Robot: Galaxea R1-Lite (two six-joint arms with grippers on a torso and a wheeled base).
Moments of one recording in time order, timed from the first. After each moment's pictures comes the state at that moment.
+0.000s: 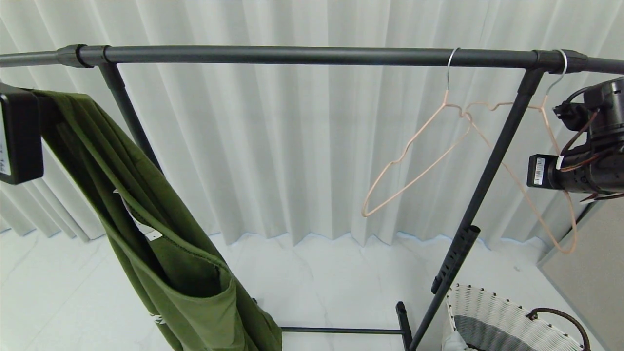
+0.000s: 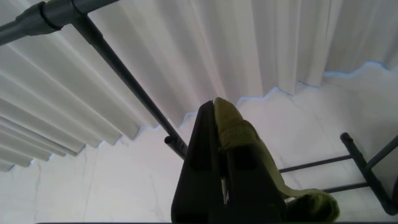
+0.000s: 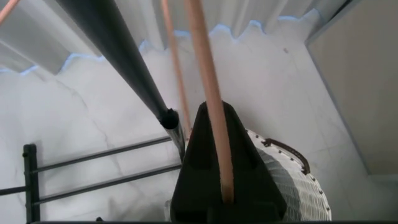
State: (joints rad) left arm -0.77 1.16 -1.34 0.45 0.66 0.19; right arm 0.21 1.59 -1.24 0.20 -0.33 0.27
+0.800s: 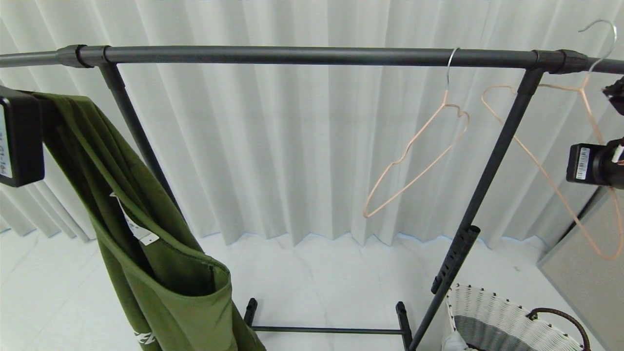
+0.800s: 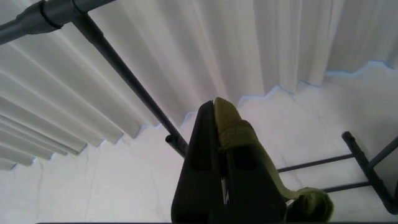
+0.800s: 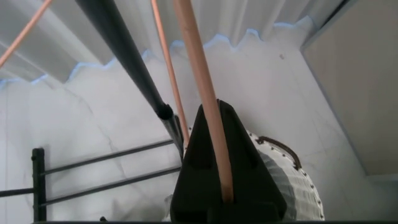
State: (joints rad) left arm -0.77 1.16 -1.34 0.45 0.67 0.19; right arm 0.21 1.42 -1.23 0.30 -0.33 0.27
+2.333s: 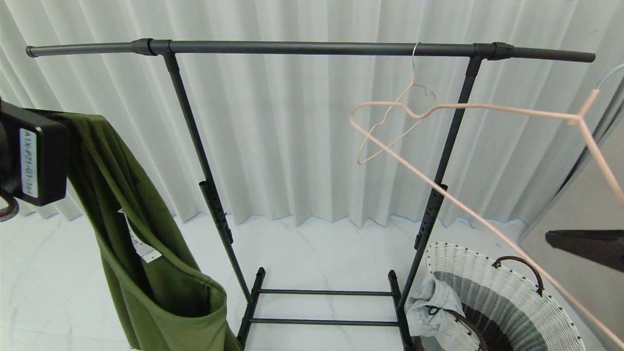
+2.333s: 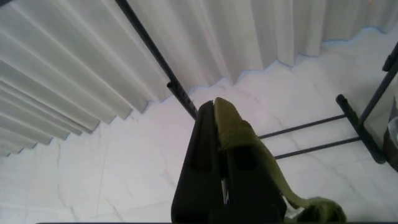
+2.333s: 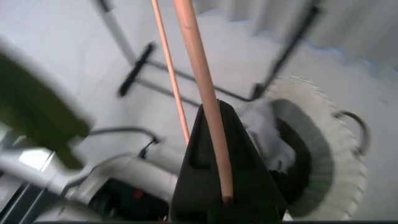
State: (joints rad) left arm -0.77 1.17 -1.29 0.44 0.67 0.20; right arm 0.96 1.06 -1.01 0.43 -0.32 0.22
